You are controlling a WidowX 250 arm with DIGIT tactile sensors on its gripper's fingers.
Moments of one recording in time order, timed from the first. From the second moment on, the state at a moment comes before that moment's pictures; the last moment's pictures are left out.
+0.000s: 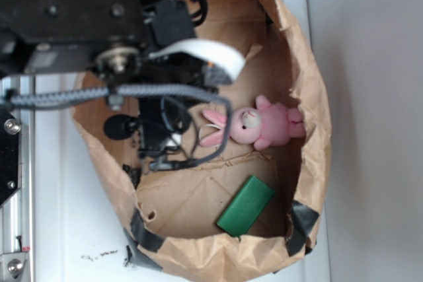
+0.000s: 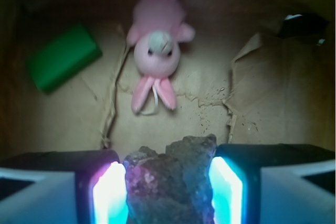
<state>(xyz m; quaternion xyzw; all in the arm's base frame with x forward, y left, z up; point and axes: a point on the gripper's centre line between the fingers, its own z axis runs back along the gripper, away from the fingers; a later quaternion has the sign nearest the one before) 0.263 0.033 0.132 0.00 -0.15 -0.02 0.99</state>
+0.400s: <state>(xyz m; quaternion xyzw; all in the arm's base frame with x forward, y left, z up) 0.283 0.038 0.146 0.05 -0.10 0.14 0.98</state>
